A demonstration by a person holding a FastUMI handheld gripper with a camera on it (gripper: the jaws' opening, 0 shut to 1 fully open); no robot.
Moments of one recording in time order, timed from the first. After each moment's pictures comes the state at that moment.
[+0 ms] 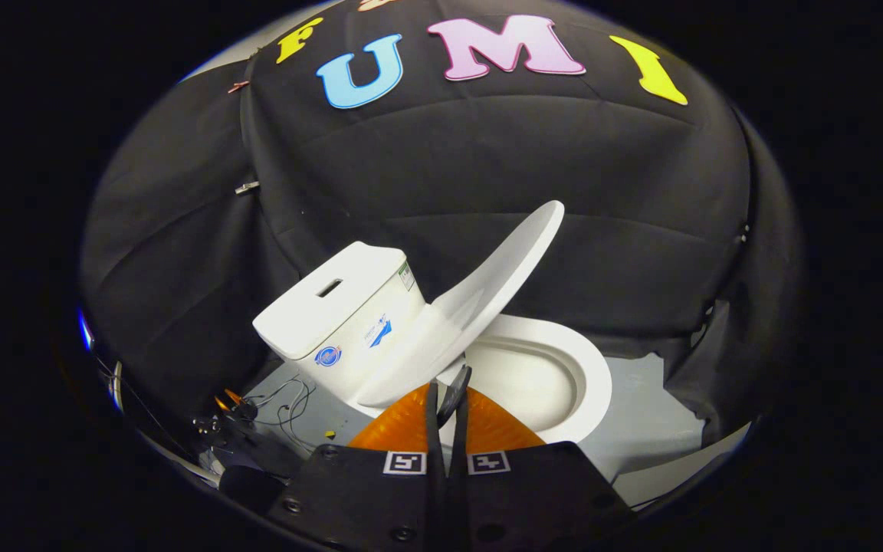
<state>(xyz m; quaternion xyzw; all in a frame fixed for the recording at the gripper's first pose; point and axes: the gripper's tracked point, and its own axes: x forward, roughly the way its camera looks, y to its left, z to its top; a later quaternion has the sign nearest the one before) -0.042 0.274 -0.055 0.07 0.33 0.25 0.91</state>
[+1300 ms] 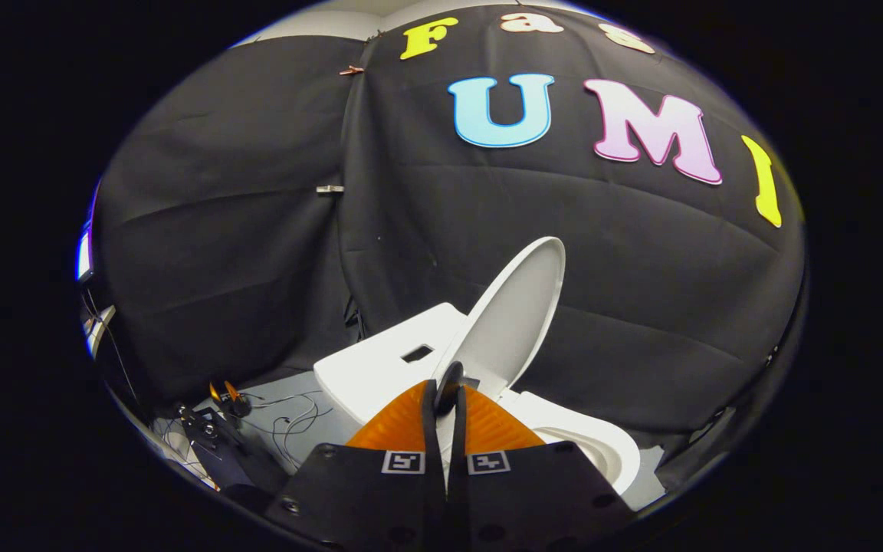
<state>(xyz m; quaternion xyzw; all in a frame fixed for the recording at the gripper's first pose) -0.039 0.473 0.036 -0.01 0.19 0.36 0.91</state>
